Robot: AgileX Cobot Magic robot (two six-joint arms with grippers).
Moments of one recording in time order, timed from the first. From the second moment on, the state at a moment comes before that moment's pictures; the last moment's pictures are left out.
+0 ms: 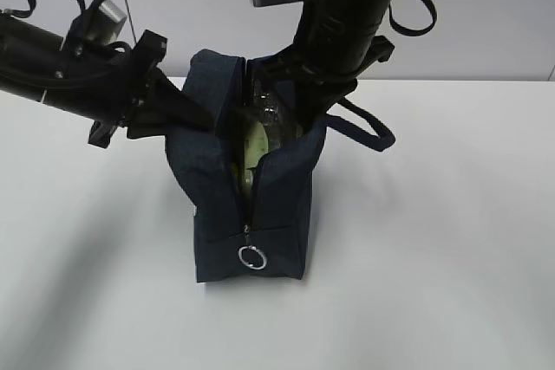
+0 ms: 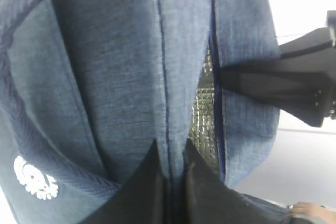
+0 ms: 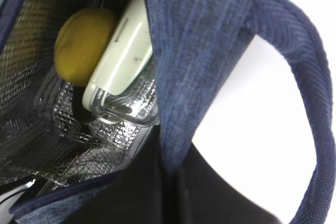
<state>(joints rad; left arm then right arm) -0.19 1.77 -1.13 -1.25 0.95 0.60 0.49 2.02 -1.88 0.12 1.25 -0.02</state>
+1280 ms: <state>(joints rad) -0.31 1.93 -1.26 -1.38 0.87 0.60 0.44 2.06 -1.90 0.01 1.26 0.03</state>
